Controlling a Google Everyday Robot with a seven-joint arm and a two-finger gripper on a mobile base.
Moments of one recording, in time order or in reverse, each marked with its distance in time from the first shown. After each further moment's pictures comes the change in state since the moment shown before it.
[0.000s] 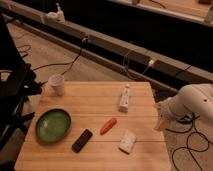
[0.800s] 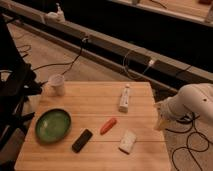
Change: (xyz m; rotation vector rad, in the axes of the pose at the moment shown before) arm -0.001 -0.004 0.000 0.002 0.001 -0.018
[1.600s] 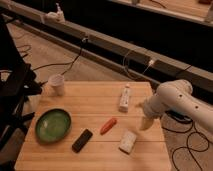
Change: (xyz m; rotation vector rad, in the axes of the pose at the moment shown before) arm -0.095 0.018 0.044 -0.101 -0.070 -0.261
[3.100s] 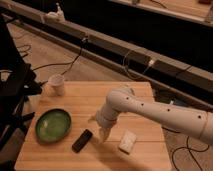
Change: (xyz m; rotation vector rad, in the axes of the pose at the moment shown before) arm -0.189 0.041 0.095 -0.207 -0.214 -0.362
